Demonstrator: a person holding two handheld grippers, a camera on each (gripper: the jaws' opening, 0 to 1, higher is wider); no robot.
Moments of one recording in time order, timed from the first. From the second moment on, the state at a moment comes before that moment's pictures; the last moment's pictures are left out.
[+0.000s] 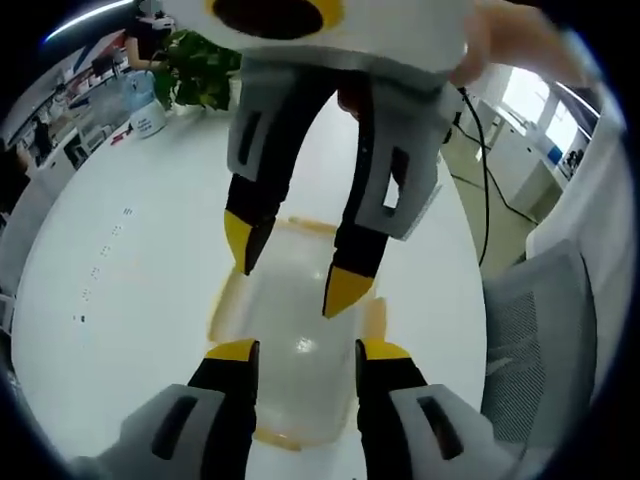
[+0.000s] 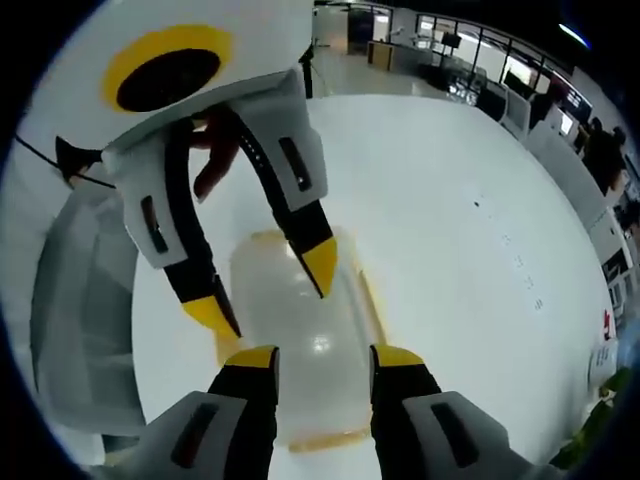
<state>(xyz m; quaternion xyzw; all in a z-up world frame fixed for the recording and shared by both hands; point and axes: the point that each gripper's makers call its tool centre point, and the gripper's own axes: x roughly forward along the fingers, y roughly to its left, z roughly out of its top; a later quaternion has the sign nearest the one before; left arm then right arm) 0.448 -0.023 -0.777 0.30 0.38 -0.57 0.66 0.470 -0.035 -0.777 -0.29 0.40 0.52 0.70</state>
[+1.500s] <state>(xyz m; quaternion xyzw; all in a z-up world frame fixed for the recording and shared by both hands) 0.433 -0.021 -0.784 0.32 0.35 -0.56 0.68 0.491 -0.020 -0.787 -0.25 0.41 0.52 0.70</state>
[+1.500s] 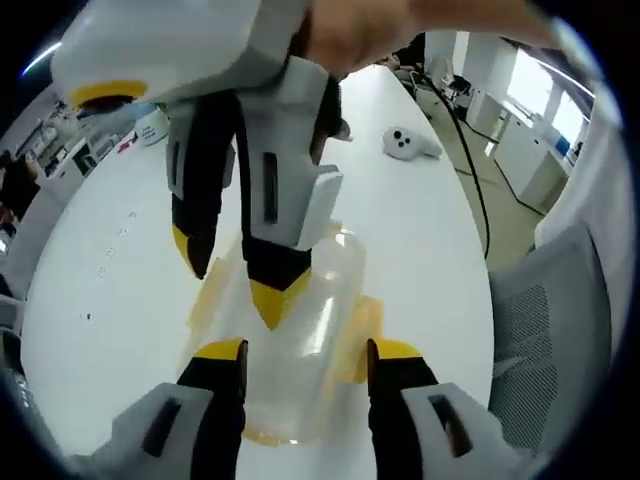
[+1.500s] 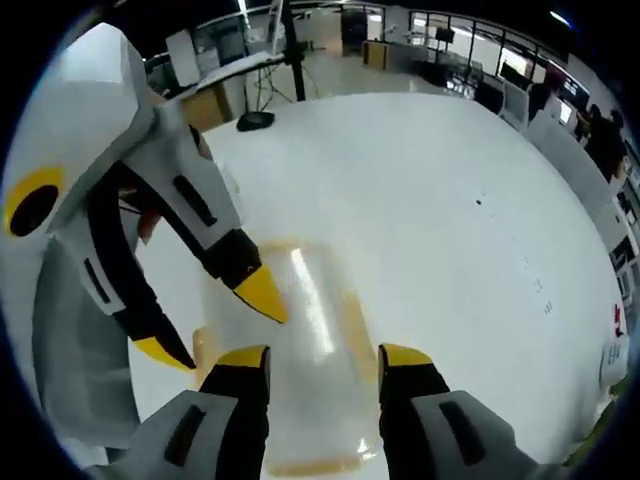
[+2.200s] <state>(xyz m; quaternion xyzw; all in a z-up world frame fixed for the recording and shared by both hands) 0.434 -0.021 -0.787 0.35 0.33 -0.53 0.70 0.490 -0.015 -0.791 -0.23 0.43 0.54 0.68</state>
